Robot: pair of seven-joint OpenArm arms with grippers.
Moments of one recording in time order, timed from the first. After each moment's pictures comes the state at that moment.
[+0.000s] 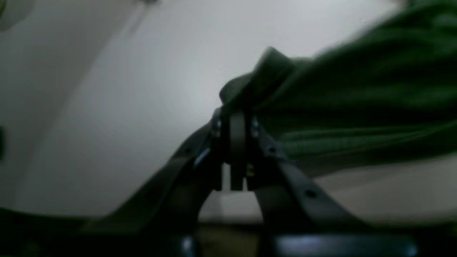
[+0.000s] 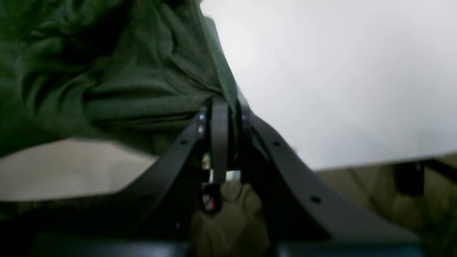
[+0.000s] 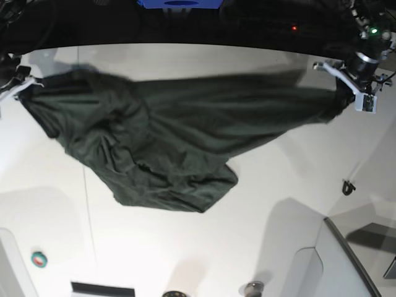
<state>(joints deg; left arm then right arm) 29.4 -8.8 -37.1 107.0 -8.0 -34.8 31.4 -20.5 3.7 41.2 107.8 24.3 24.1 -65.1</state>
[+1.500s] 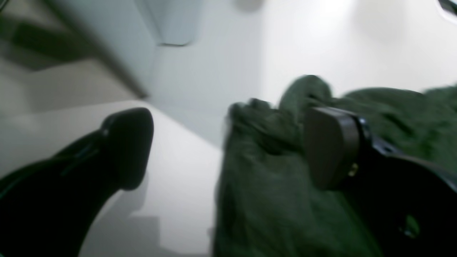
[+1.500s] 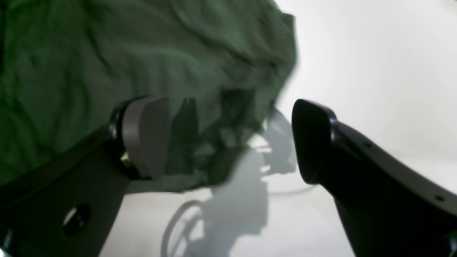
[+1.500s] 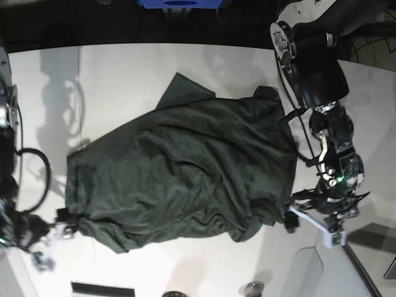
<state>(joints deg) -17.9 -4.3 -22.2 77.0 3.3 -15.5 33.9 39.5 21.2 -3.6 45.8 20.1 27.4 -54.4</state>
